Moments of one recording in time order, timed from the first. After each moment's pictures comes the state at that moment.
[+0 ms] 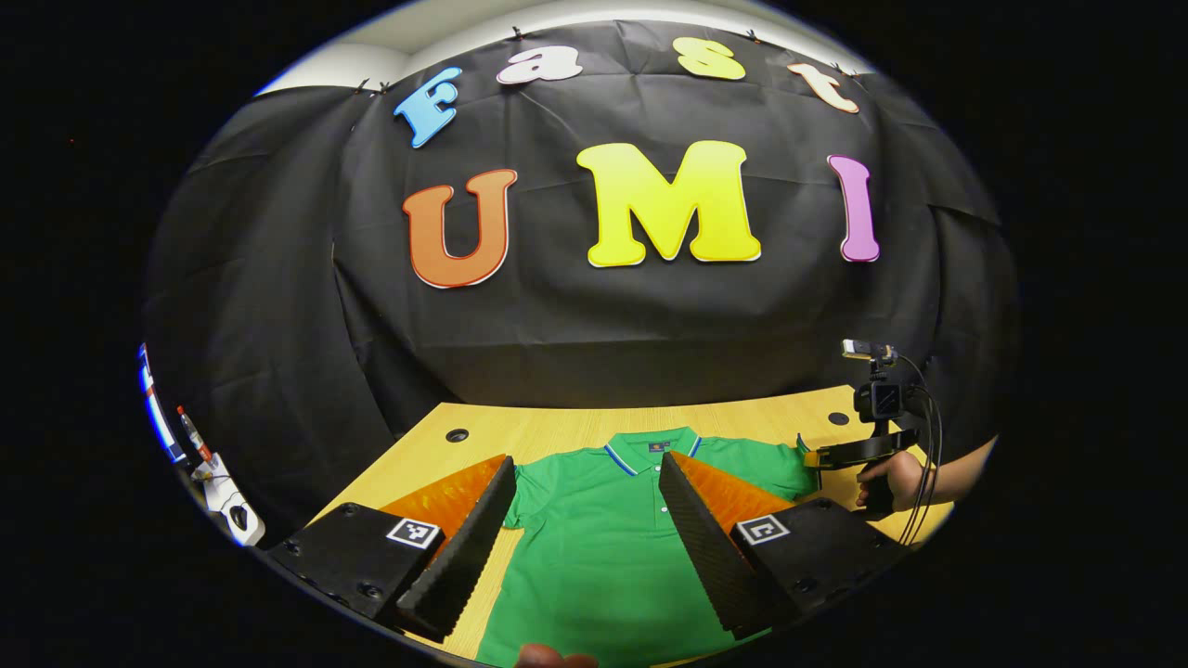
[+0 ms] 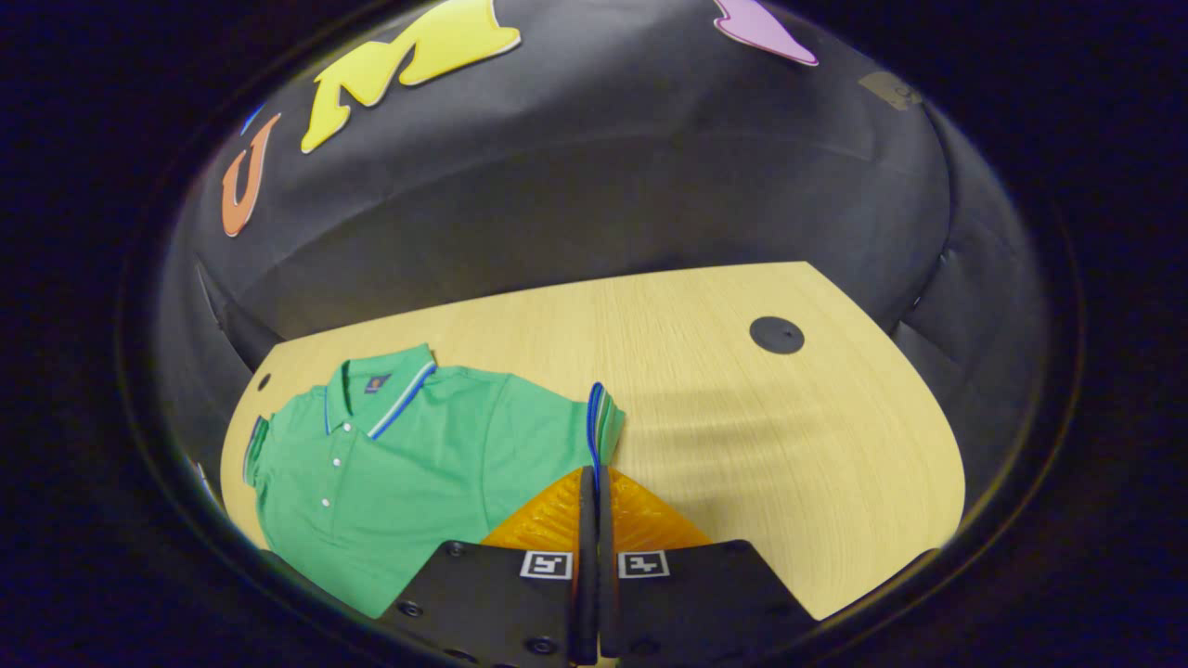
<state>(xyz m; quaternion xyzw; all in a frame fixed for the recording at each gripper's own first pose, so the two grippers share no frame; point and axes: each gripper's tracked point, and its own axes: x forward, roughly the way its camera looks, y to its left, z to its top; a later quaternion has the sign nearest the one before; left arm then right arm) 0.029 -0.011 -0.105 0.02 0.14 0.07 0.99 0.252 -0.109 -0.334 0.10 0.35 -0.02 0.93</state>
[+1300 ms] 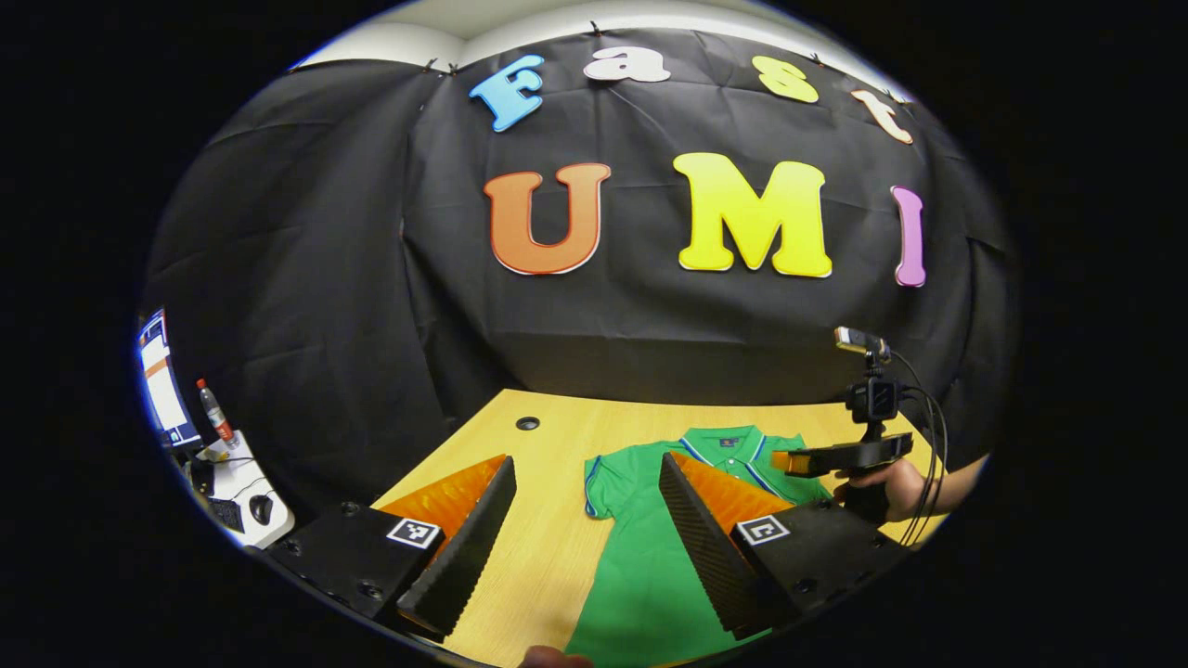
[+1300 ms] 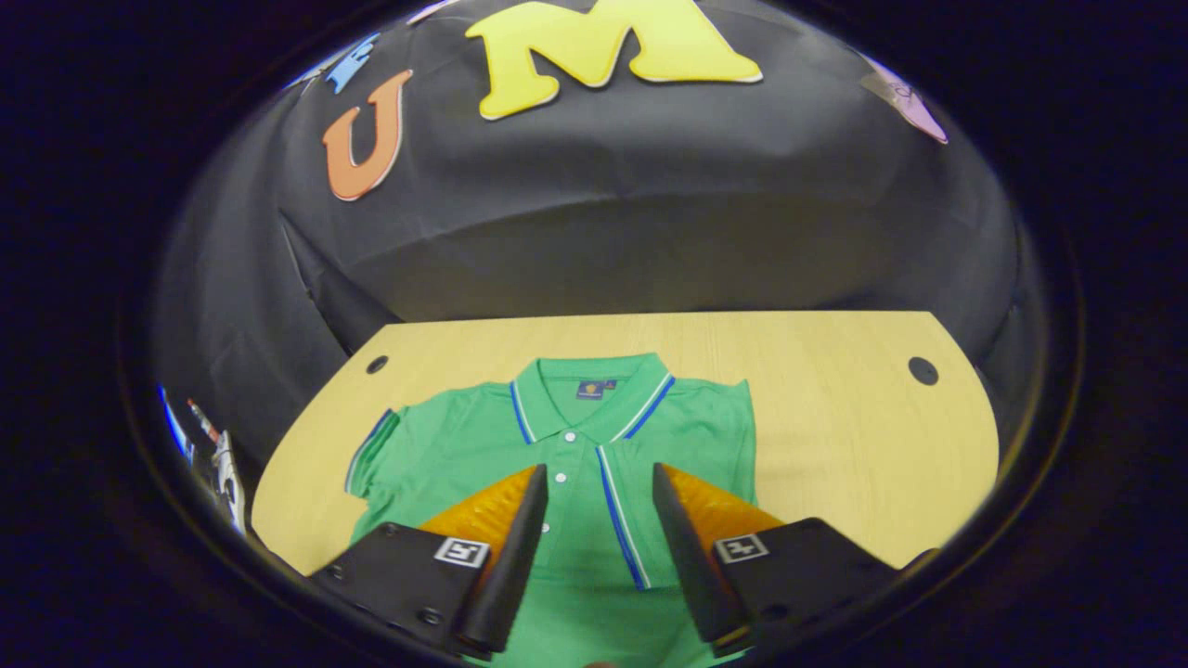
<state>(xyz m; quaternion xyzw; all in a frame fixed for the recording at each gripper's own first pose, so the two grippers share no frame) -0.004 0.103 -0.107 -0.01 0.14 0.10 0.98 0.217 0.087 -0.269 0.07 0.32 0.11 0.94</state>
